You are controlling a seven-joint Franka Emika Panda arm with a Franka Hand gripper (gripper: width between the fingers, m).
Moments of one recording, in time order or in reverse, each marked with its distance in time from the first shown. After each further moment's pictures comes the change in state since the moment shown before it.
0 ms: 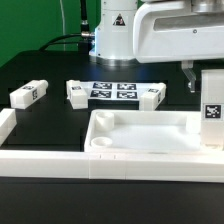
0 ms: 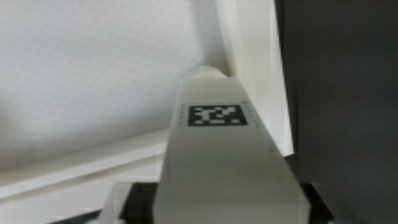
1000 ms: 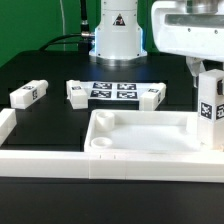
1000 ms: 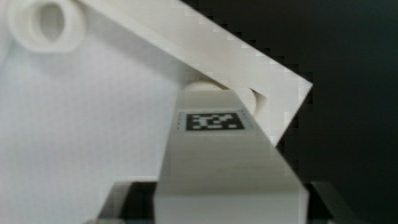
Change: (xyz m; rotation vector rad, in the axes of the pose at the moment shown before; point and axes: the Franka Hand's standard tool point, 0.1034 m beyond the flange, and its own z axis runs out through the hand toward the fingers) arm -0.003 -0.003 0.002 0.034 -0.004 0.824
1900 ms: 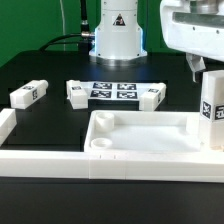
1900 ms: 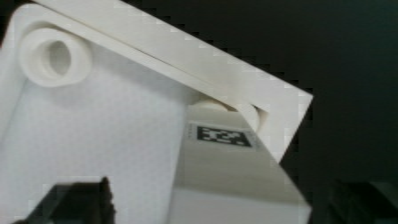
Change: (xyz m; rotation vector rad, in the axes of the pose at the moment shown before) arm -0.008 -0.003 -0.004 -0.023 -0.033 -0.109
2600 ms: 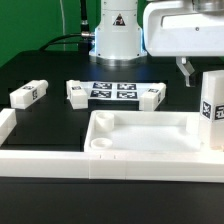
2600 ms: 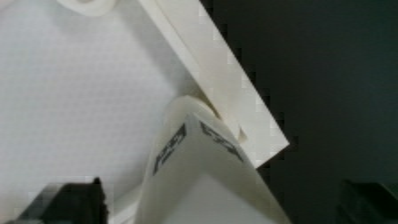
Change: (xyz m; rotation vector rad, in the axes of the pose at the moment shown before) arm 0.000 0.000 0.000 -0.003 0.002 -0.501
